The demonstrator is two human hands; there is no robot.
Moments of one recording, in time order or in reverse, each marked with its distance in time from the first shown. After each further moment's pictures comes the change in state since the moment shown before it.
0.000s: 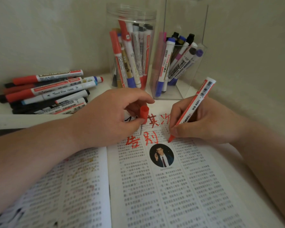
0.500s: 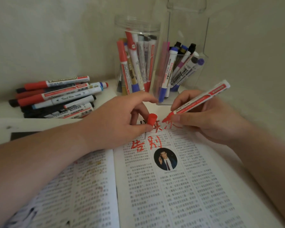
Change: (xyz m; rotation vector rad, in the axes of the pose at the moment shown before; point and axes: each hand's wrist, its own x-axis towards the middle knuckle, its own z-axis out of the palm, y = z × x) left_hand 0.001 0.004 0.000 -0.069 -0.032 -0.108; right_hand 0.009 0.006 -0.001 0.302 0.155 -0.049
